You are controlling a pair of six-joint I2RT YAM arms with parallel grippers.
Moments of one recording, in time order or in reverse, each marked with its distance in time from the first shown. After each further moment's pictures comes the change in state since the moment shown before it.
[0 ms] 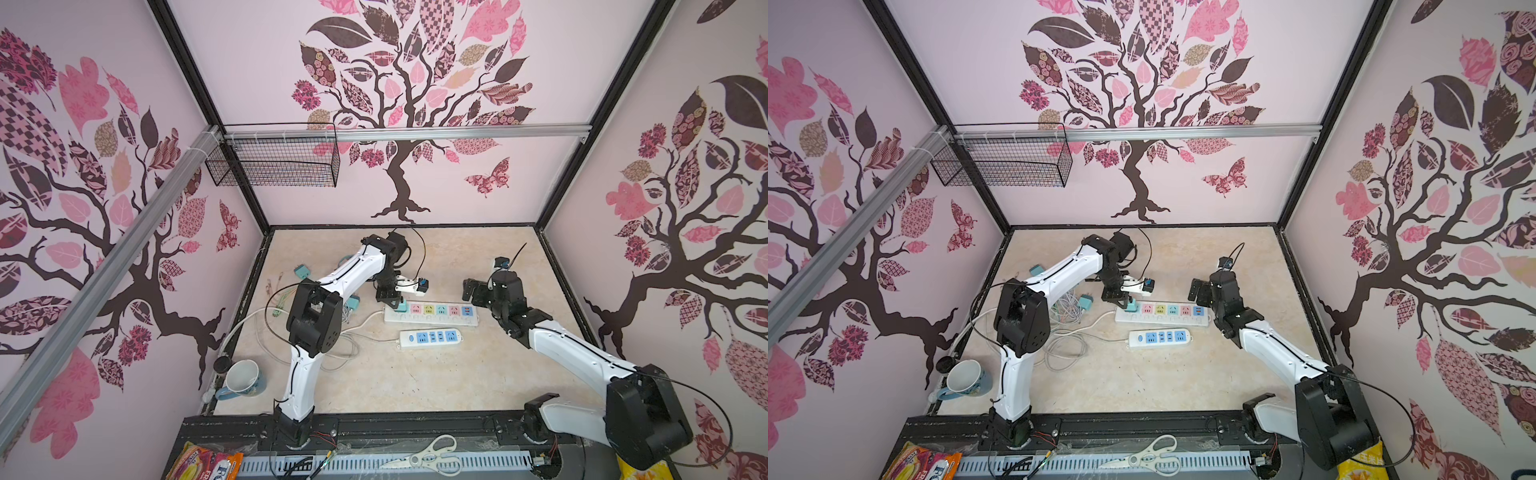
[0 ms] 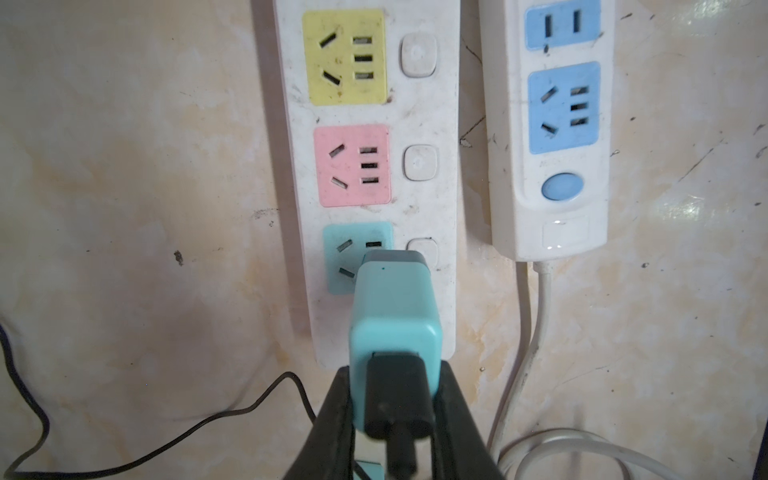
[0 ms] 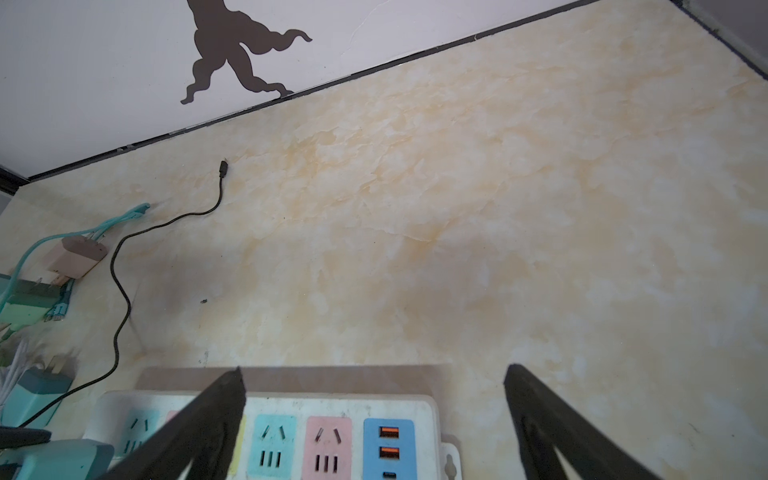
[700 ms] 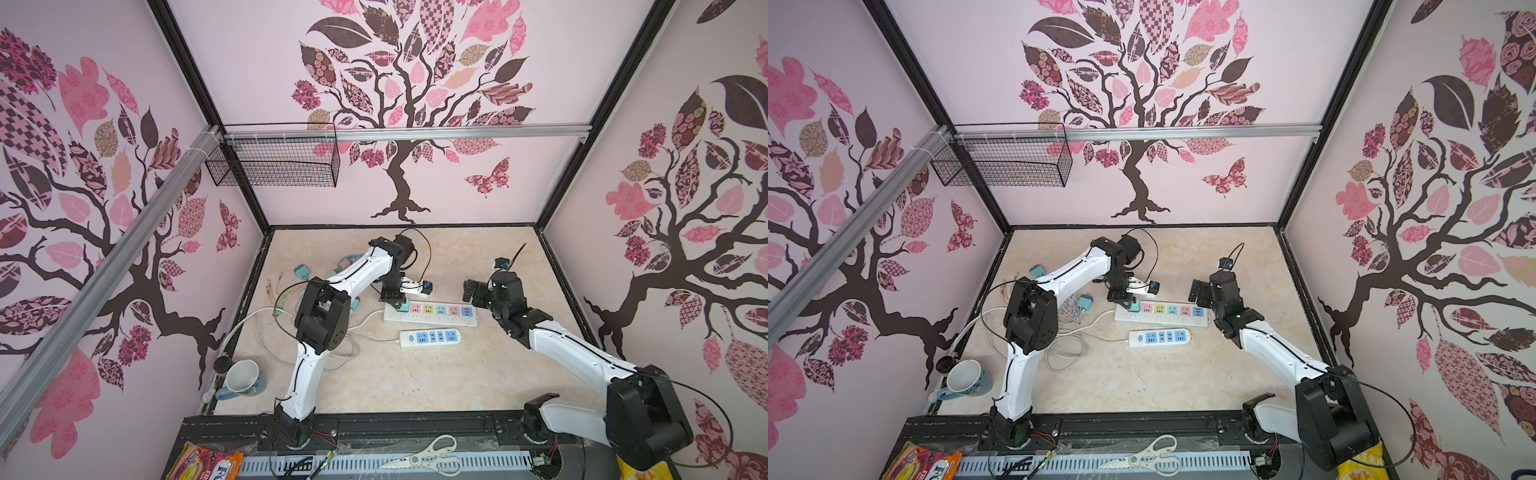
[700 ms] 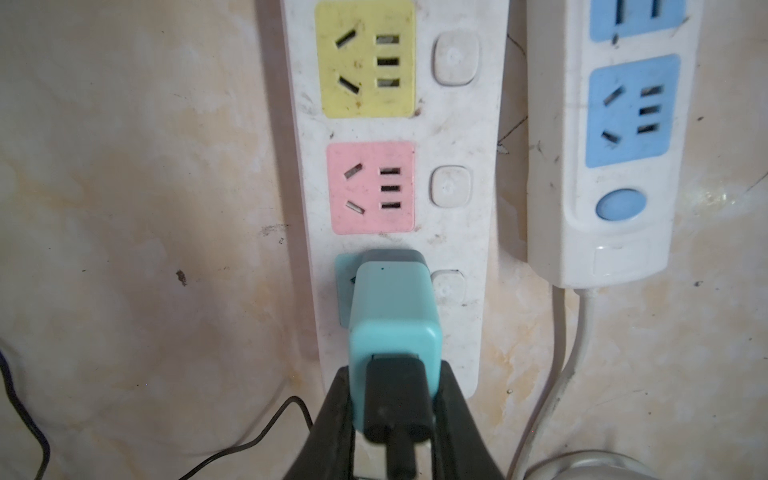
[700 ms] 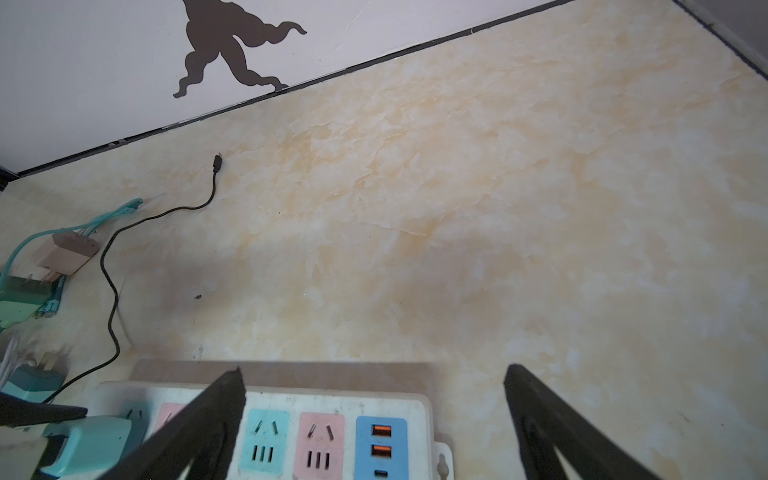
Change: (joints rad) left arm -0.029 0.066 0.041 0.021 -0.076 -0.020; right arm 0.000 -0.004 0.000 -0.017 0.003 0.000
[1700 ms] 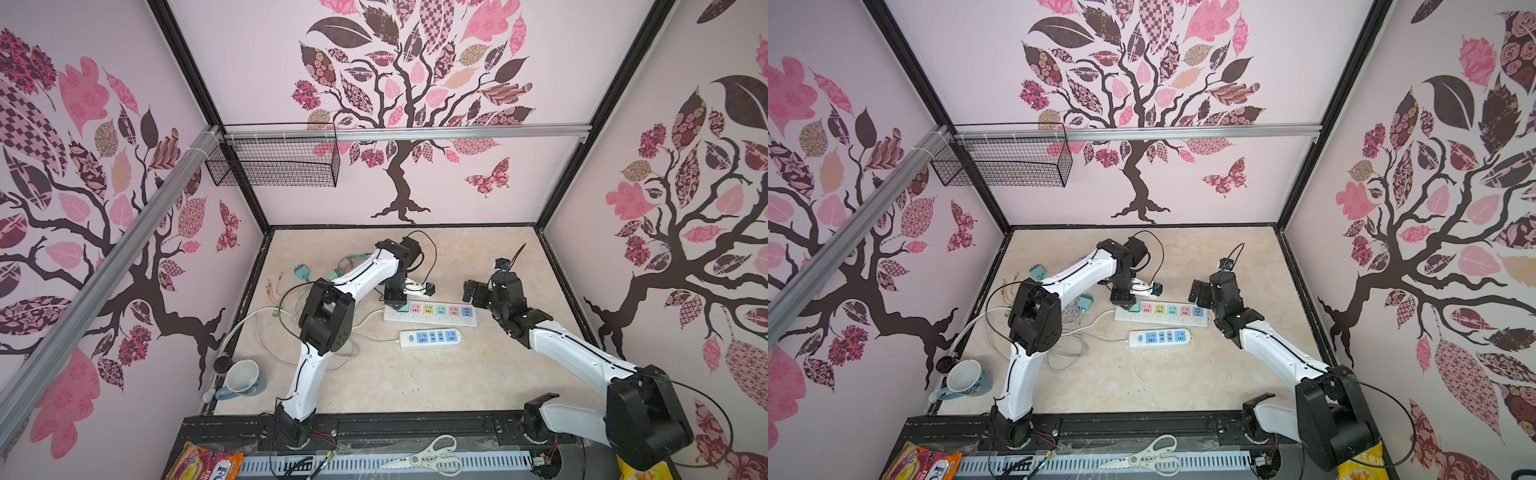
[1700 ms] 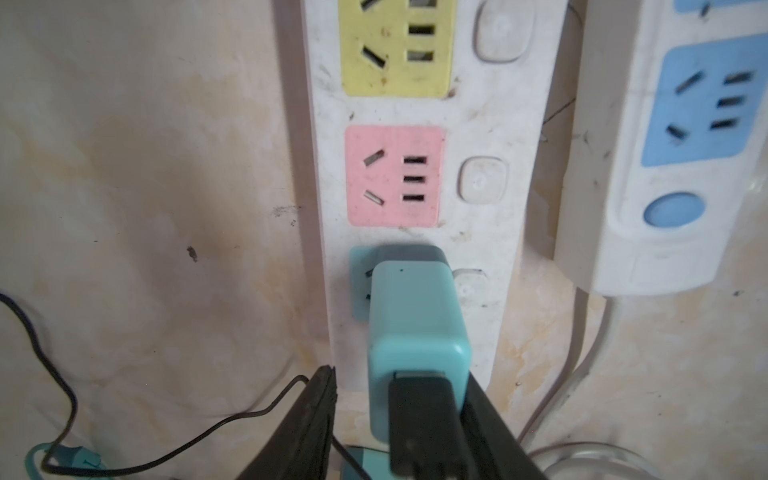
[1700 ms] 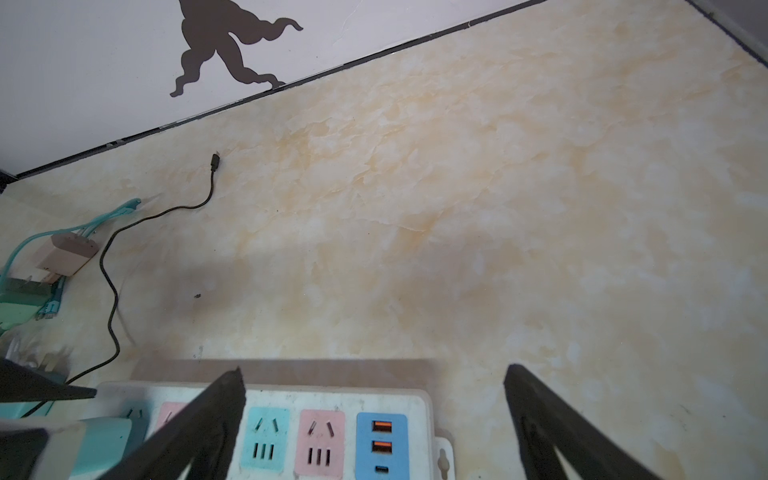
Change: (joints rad) left arm -0.026 0.008 0.023 0.005 -0.102 -0.081; right arm 0.000 0.000 0.000 -0.009 0.000 0.015
